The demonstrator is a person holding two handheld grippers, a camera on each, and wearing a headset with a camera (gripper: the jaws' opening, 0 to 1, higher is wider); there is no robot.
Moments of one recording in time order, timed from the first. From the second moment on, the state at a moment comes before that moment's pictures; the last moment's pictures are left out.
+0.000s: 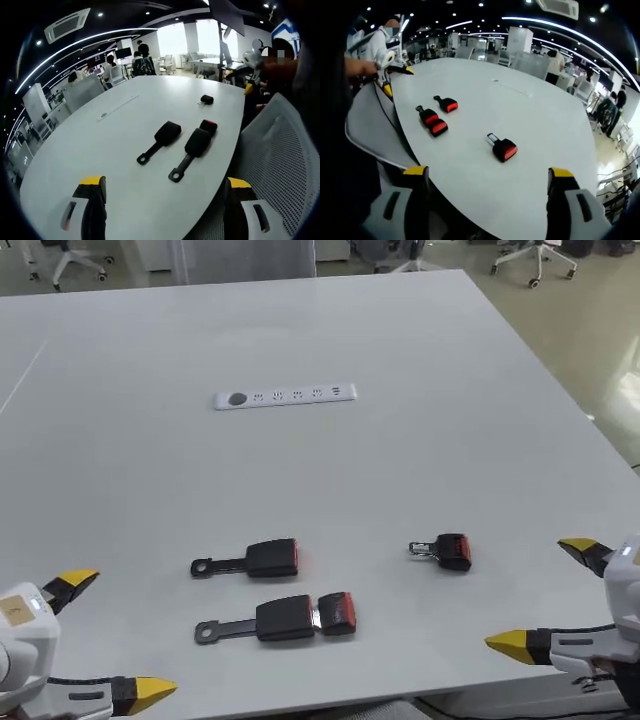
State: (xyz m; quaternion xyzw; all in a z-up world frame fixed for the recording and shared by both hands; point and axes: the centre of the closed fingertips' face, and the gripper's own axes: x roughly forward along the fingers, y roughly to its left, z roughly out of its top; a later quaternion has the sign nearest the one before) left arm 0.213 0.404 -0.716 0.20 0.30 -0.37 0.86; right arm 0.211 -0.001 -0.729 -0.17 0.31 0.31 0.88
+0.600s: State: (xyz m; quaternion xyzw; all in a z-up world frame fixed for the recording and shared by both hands) left arm 0.209 0.400 -0.722 0.20 0.30 -0.37 0.86; right arm 0.210 0.016 -0.729 -0.15 0.31 0.31 0.89
